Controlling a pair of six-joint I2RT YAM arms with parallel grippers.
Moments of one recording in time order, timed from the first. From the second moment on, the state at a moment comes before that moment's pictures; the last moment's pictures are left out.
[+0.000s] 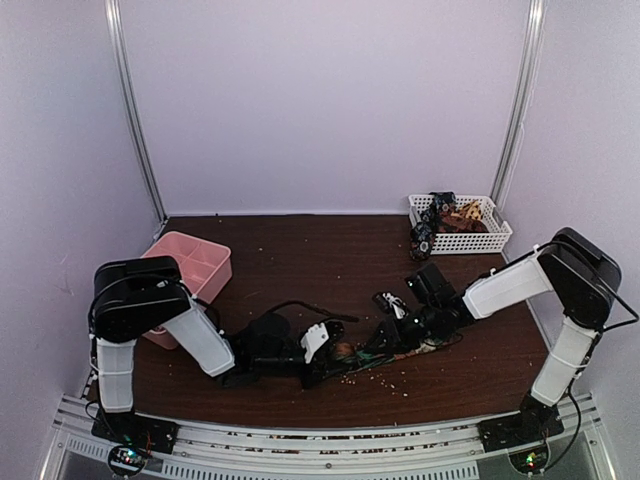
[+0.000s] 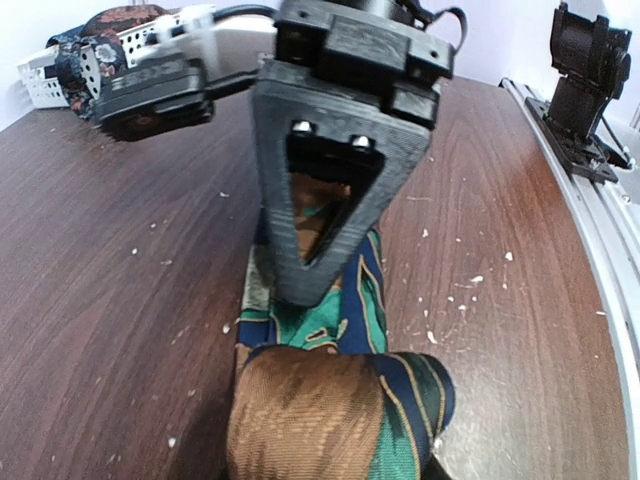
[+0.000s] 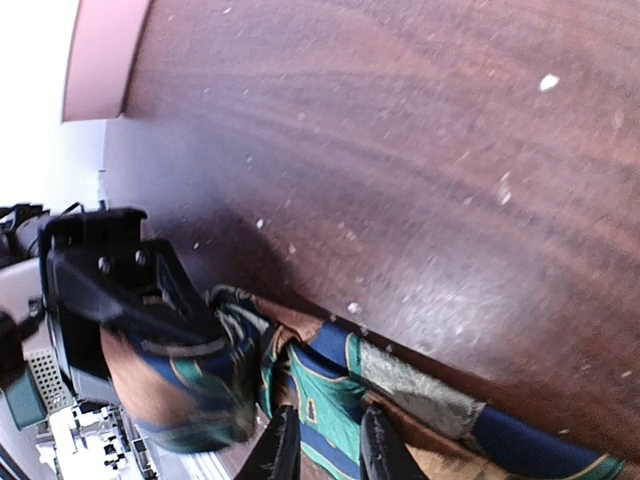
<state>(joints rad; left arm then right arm) -1.08 2.05 0.69 1.01 0.25 0.03 0.64 1.75 0.74 0.04 -0.66 0.56</state>
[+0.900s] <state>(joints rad) -1.08 2.00 0.77 0.76 0.24 0.07 0.73 1.60 0.72 0.07 -0.67 0.68</state>
